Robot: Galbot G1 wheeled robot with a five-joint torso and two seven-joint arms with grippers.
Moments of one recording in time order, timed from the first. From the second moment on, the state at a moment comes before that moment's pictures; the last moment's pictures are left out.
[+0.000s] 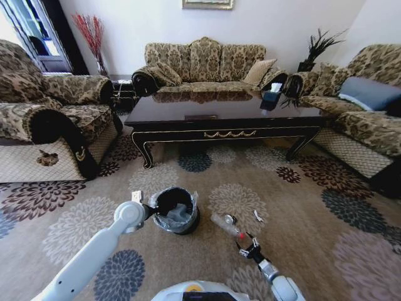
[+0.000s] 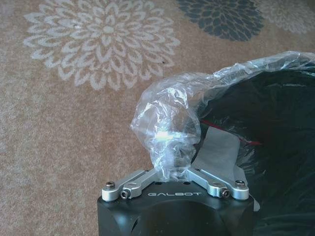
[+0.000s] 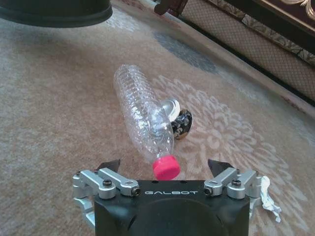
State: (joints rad) left arm 0.94 -0.89 -0.09 -1.91 -1.59 0.74 -0.93; right arm -1.42 1.23 0.55 1.23 -0.32 0.40 -0.18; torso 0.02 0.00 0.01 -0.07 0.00
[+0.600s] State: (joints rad) left arm 0.93 -0.89 -0.08 -1.90 -1.60 0.74 -0.93; right arm -1.37 1.23 0.53 1.16 -0.32 0.39 -0.18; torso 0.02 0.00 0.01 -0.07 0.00
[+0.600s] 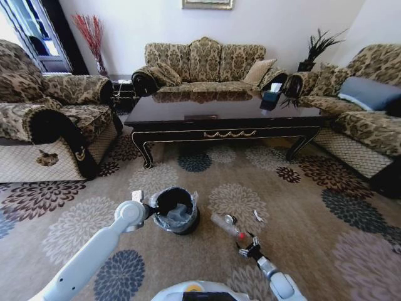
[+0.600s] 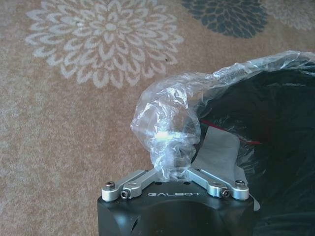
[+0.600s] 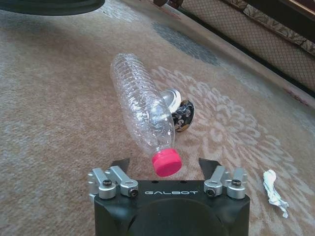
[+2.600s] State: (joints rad) left arm 0.85 -0.97 0.11 -1.91 -1.56 0.74 -0.96; right arm -1.76 1.25 0.72 1.91 0.00 0.41 -0.18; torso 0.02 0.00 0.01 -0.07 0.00
